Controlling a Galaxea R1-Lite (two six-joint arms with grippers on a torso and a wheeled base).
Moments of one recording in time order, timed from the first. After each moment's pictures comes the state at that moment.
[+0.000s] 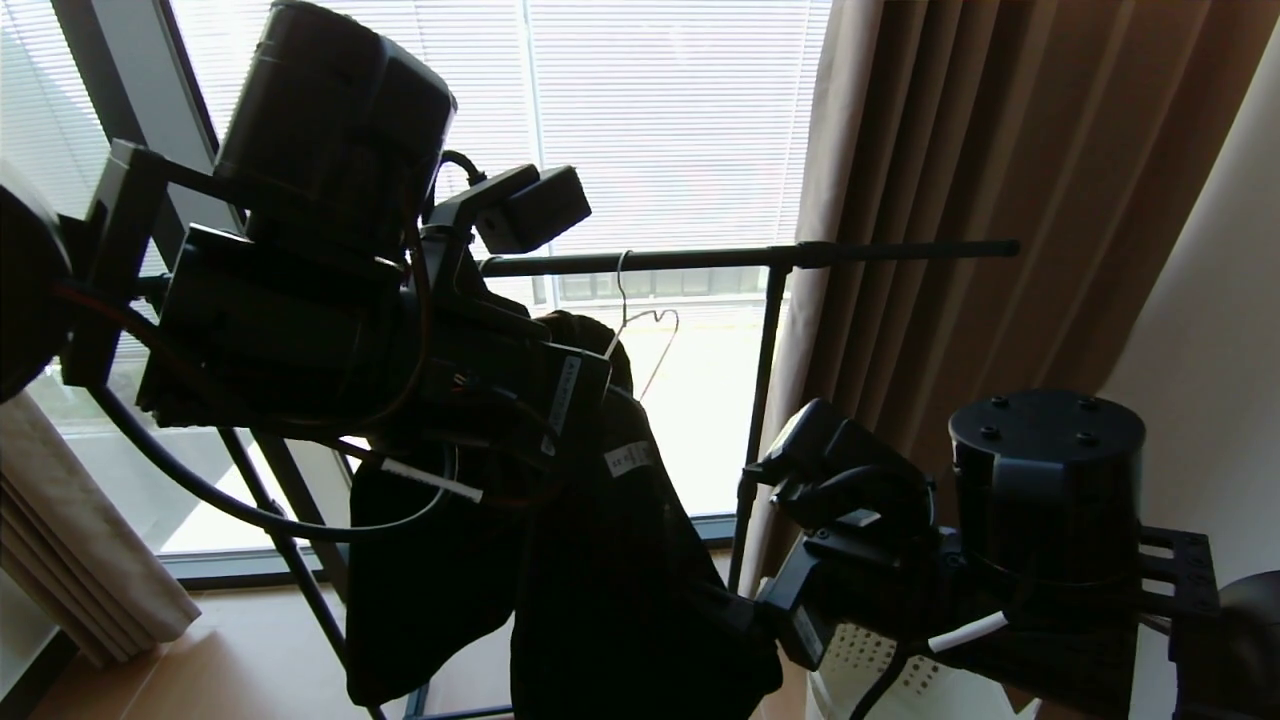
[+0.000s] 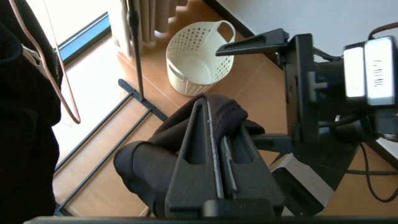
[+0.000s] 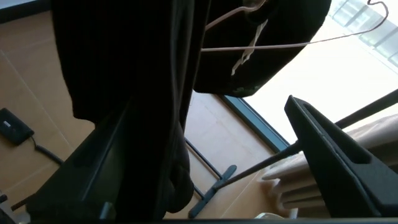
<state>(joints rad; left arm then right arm) -0.71 1.63 -1.43 0.40 -0.19 -0.12 0.85 1.66 -0.69 -0.56 -0.06 -0.16</state>
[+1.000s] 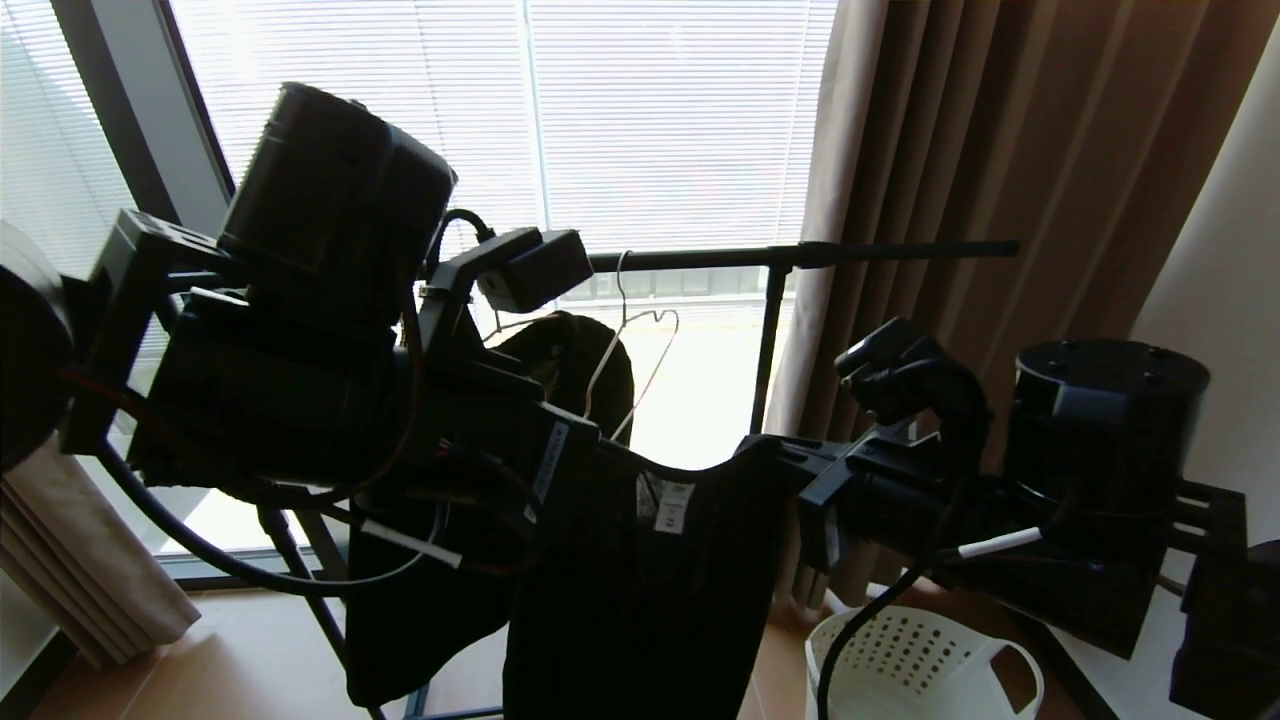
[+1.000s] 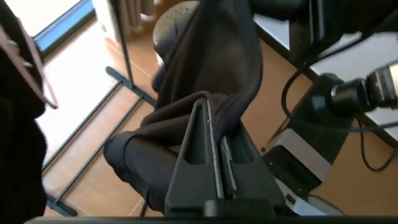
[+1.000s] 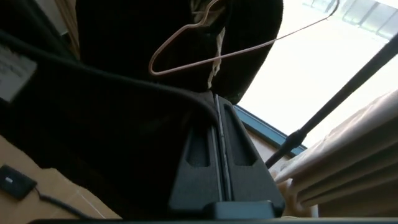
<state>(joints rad) -0.71 1.60 -1.30 0.36 -0.26 -0.09 0.73 1.64 -0.69 -0.68 -0.07 0.00</state>
